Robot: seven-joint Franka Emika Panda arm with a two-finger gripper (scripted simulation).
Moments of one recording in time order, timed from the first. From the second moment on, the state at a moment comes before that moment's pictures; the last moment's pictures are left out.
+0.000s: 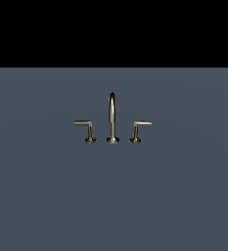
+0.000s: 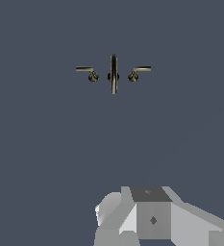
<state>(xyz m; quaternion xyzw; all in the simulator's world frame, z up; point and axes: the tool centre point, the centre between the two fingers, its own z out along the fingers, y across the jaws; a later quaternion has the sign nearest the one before) -0.245 -0.008 0.504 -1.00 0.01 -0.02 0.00</state>
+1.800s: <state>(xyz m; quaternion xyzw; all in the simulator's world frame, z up) -0.102 0.014 0.345 -0.95 0.30 -0.01 0.00</state>
